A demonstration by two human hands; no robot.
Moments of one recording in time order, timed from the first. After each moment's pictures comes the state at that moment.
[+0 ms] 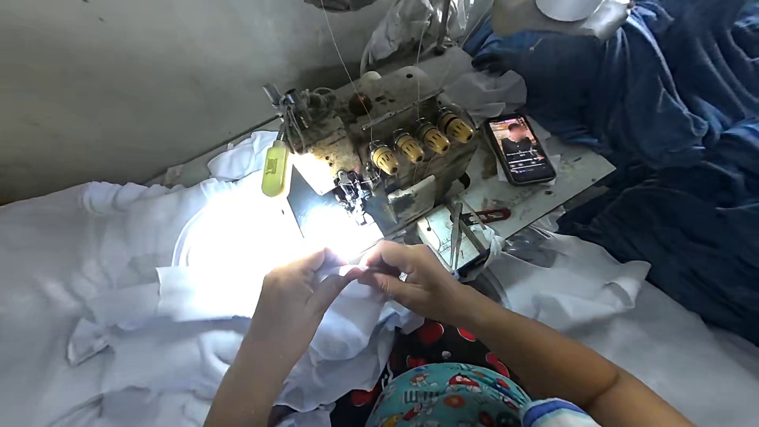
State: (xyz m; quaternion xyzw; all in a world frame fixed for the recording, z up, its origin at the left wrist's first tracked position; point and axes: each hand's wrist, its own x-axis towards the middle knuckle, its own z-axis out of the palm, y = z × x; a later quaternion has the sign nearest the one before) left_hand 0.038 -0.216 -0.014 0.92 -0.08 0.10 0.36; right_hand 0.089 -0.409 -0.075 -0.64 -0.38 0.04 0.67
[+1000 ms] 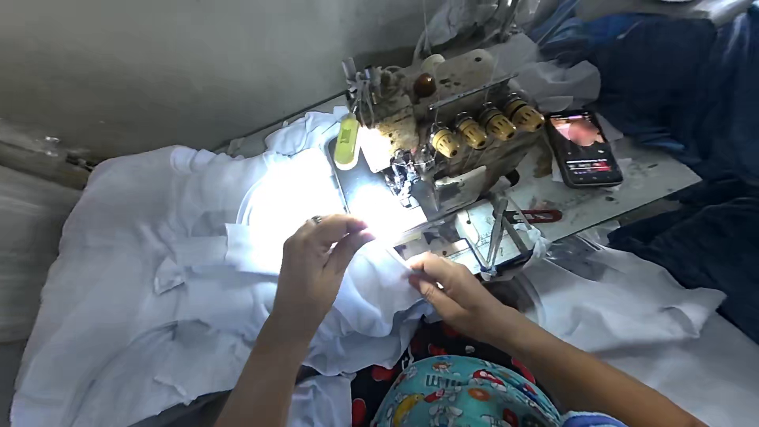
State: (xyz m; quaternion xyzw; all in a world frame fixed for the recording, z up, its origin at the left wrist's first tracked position) left_hand 0.032 -0.199 -0.006 0.91 -0.09 0.22 0.34; right_hand 0.057 -0.415 -0.095 -0.71 -0.38 0.06 0.59
